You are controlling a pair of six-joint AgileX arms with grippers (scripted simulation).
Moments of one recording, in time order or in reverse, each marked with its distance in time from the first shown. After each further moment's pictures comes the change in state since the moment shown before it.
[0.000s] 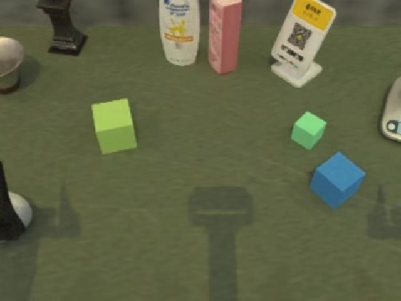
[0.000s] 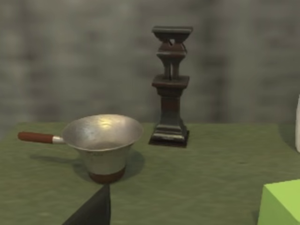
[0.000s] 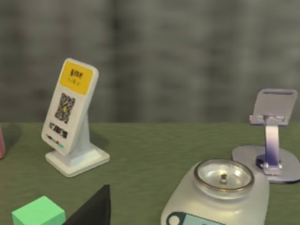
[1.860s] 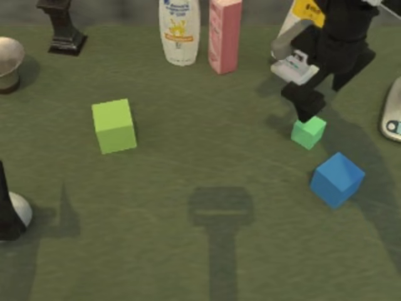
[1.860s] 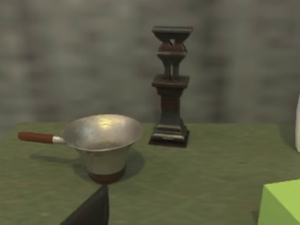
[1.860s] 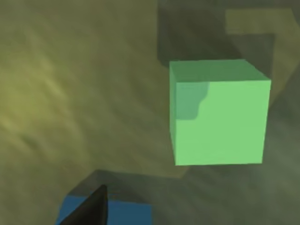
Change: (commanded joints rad) left arm 0.000 0.000 0.000 0.000 0.000 0.000; right arm 0.299 2.404 2.221 -1.362 0.007 -0.506
